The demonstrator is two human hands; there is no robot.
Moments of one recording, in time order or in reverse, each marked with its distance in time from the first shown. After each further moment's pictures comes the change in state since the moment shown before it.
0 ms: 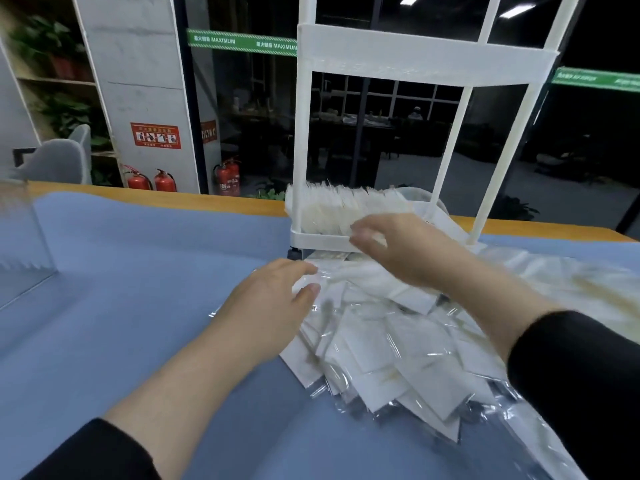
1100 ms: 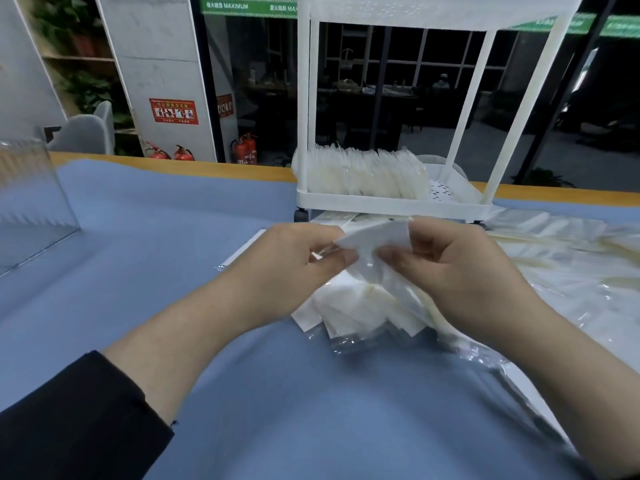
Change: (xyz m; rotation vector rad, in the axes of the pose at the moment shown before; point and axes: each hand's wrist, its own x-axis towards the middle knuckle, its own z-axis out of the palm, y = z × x) left_hand -0.027 0.027 -0.003 -0.245 -0.041 0.238; right_hand -0.104 -0.008 0.018 0.660 0.153 -0.088
